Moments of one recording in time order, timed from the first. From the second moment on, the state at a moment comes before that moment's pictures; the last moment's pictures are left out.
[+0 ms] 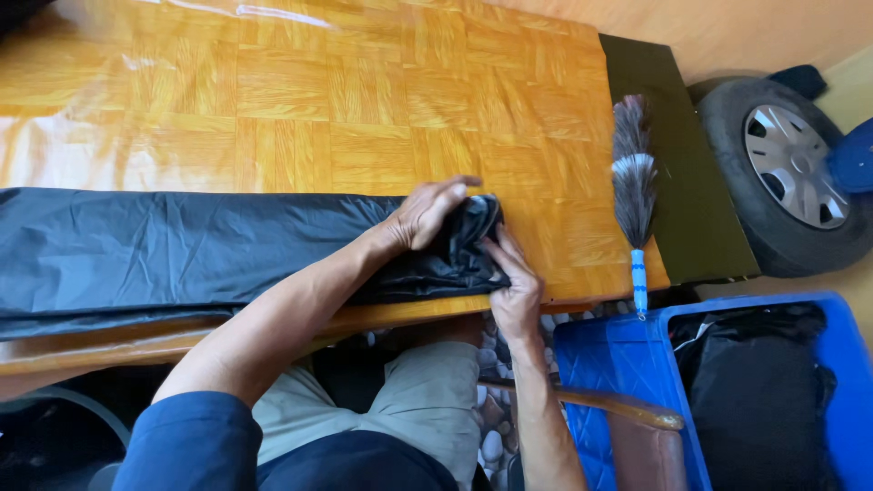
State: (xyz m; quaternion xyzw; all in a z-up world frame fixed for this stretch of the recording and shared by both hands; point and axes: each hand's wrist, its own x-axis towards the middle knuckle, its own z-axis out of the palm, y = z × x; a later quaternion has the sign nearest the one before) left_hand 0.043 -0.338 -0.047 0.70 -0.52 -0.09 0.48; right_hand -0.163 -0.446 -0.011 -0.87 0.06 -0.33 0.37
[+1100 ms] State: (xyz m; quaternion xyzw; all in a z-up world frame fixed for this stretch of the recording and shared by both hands) left_hand 0.057 -0.342 -0.059 0.55 -0.27 -0.23 0.75; right_hand -0.105 -0.417 0.007 -0.99 0.09 -0.07 0.11
